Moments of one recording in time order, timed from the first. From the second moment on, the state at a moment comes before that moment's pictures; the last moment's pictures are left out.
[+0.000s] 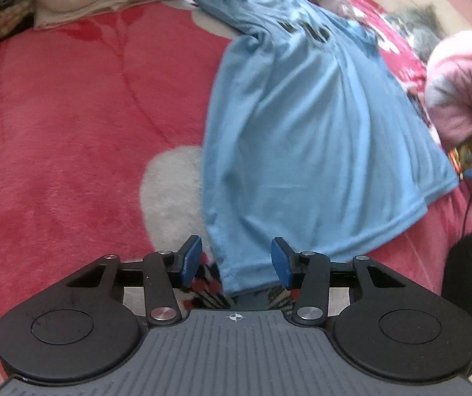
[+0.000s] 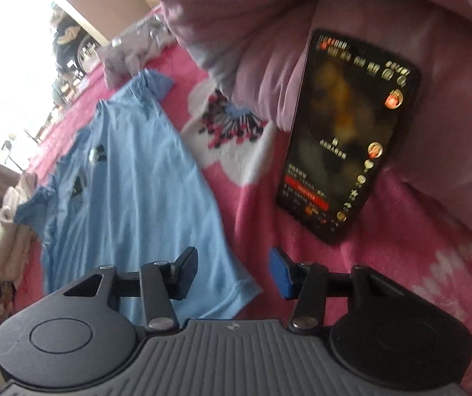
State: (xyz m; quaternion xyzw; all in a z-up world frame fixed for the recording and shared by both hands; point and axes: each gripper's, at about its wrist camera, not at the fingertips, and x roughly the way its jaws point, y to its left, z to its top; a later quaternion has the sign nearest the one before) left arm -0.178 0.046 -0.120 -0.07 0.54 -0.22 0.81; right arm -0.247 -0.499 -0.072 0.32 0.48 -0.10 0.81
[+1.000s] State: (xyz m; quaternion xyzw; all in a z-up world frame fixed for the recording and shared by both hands) left arm -0.176 0.050 -0.143 -0.13 0.56 -0.23 0.79; right arm -0.230 -0.476 -0.115 0.30 0.54 -0.07 0.78
